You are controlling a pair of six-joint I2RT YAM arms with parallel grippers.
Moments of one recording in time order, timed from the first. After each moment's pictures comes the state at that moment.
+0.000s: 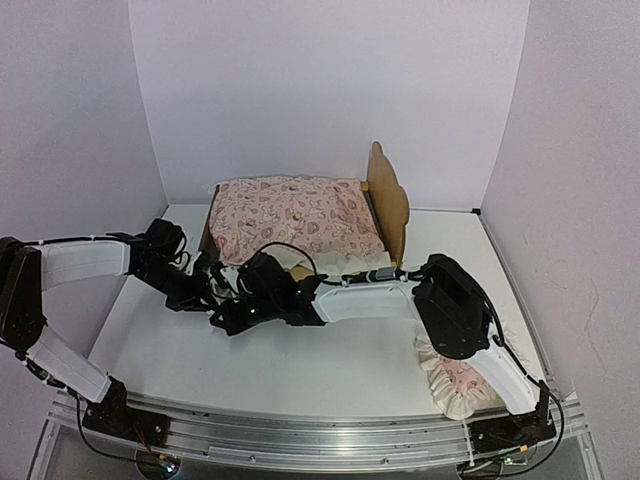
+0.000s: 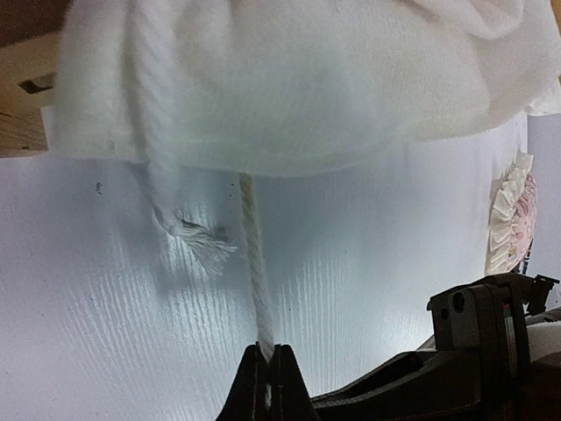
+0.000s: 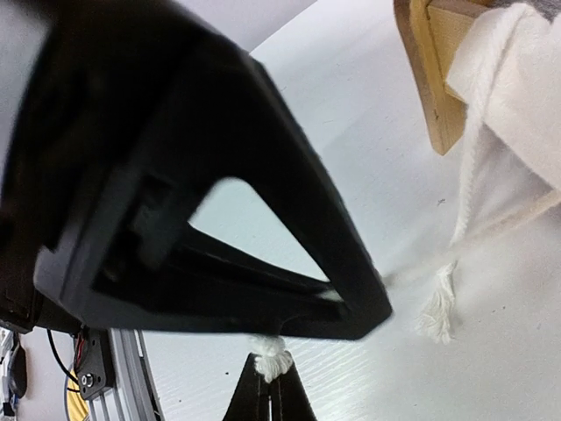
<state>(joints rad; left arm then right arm) -0.34 1.44 0.85 -0.55 0.49 -0.36 1.13 2.47 1.94 -0.02 -0.29 0.48</state>
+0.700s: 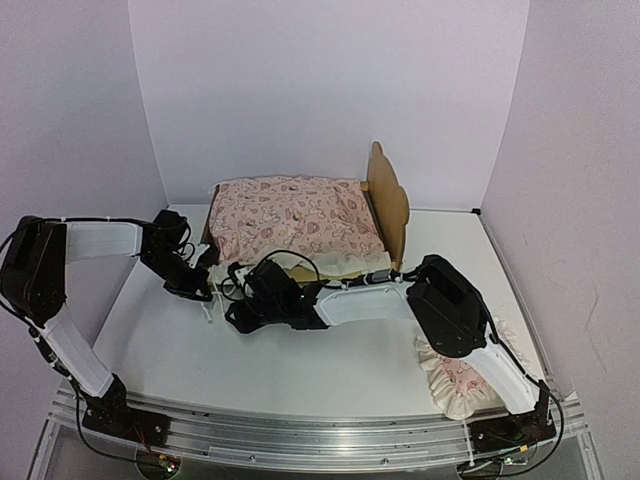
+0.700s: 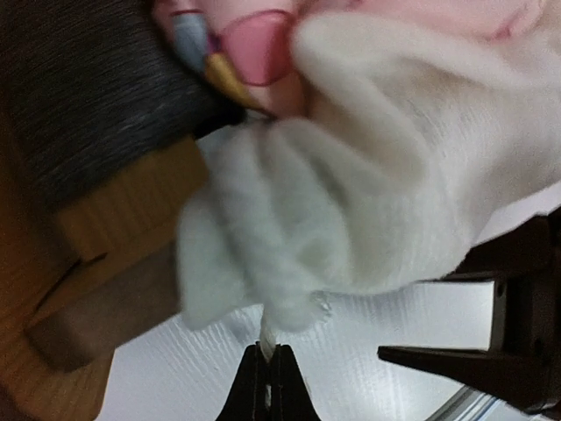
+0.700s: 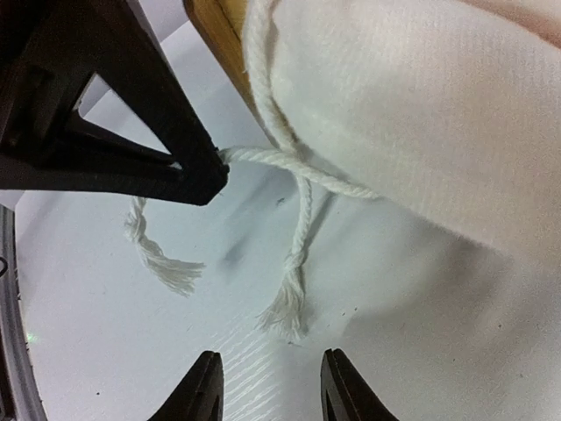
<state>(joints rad) -0.27 1.62 1.01 -0.63 0.38 0.02 1.11 2.48 1.89 -0.02 -0.04 0.42</state>
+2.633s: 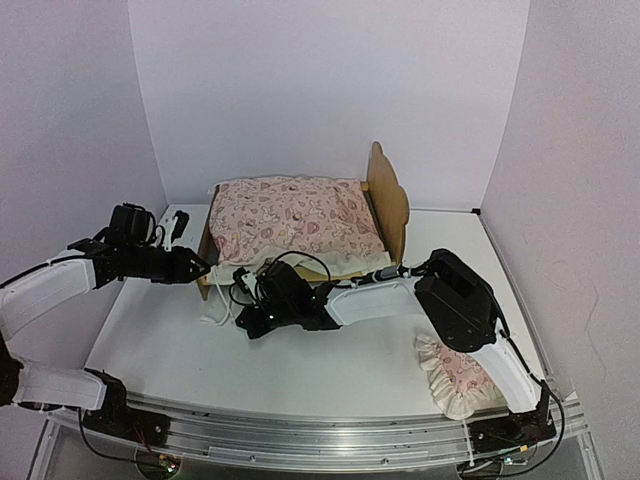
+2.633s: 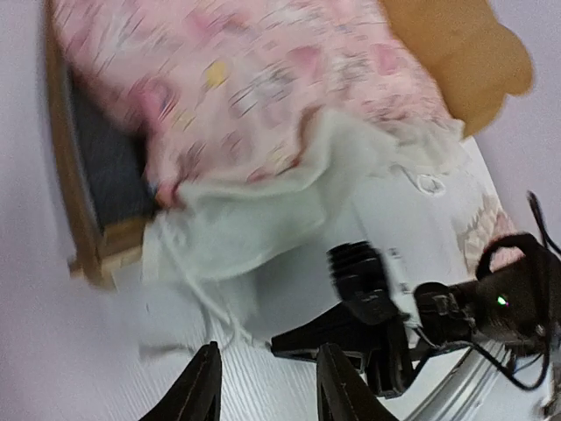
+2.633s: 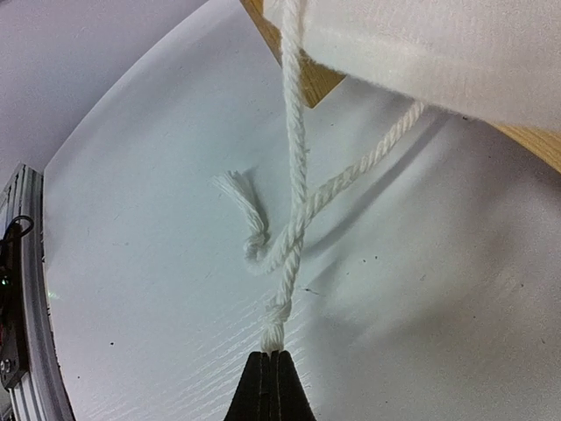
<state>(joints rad) -0.30 1.12 0.79 -0.35 0.43 -0.23 1.09 2.42 1.75 0.04 -0.17 0.41</state>
